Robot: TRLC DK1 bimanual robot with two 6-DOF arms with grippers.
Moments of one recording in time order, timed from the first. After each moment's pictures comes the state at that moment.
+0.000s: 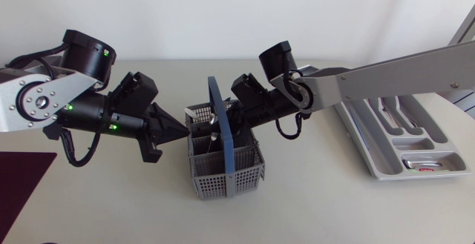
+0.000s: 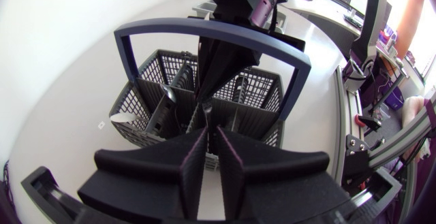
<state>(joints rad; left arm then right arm) -0.30 1.35 0.89 -0.45 0.58 0.57 0.53 1.90 1.19 -0.11 -0.78 -0.43</state>
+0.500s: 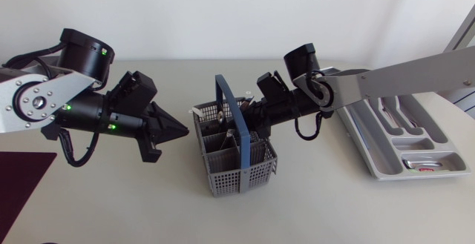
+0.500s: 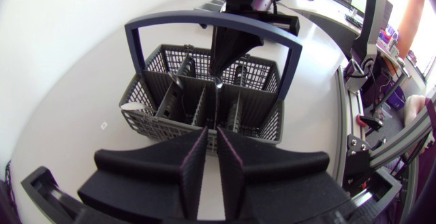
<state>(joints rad) -0.30 1.34 0.89 -0.45 0.56 0.57 0.40 1.87 1.14 -0.11 -0.95 -0.38</state>
